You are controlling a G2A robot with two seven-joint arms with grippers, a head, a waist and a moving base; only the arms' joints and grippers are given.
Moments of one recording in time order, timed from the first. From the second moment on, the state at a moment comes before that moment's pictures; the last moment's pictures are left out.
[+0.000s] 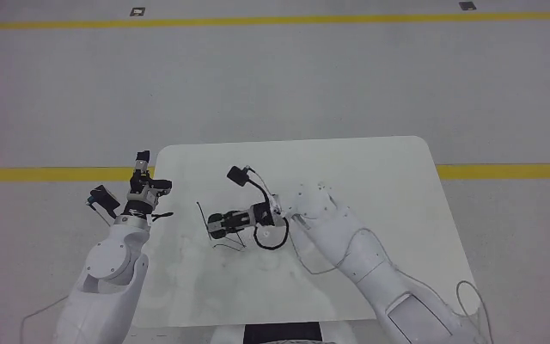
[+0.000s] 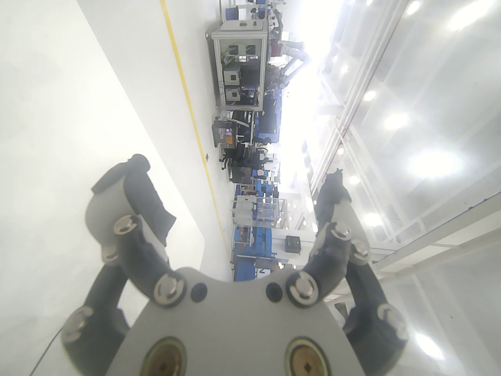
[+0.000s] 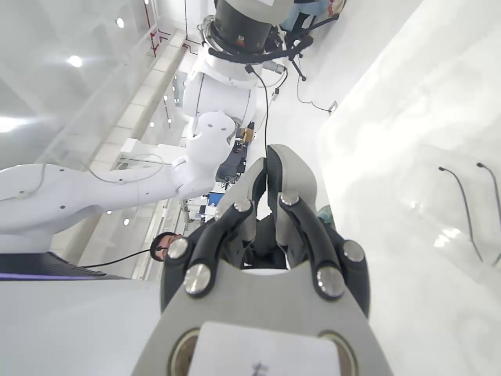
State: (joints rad) left arm 1.73 -1.15 -1.60 -1.80 -0.42 0.00 0.00; right arm -1.00 -1.57 0.89 -1.12 0.01 -0.34 1.15
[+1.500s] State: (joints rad) left arm 1.72 -1.15 -1.55 -1.78 -0.30 -0.06 -0.03; right arm -1.06 -1.59 0.88 -1.03 0.26 -0.30 0.72
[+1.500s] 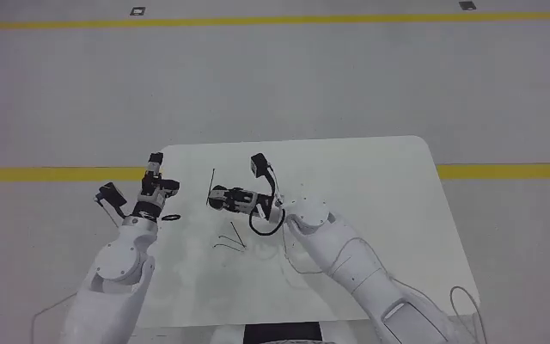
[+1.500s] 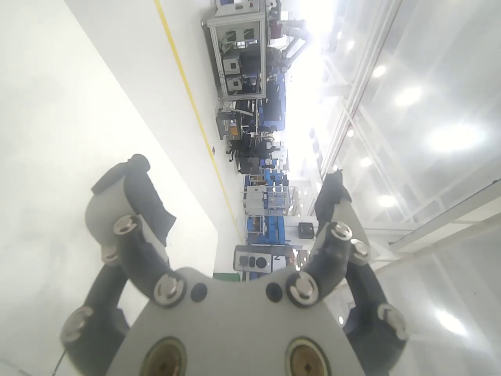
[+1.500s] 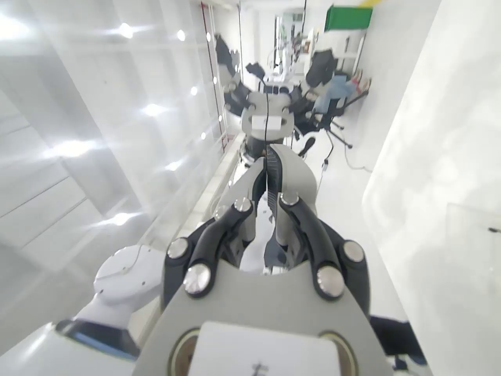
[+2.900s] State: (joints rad) left arm 1.62 -1.13 -1.54 -1.58 -0.17 -0.32 -0.49; right arm -1.15 -1.62 0.82 -1.11 0.01 -0.23 0.18
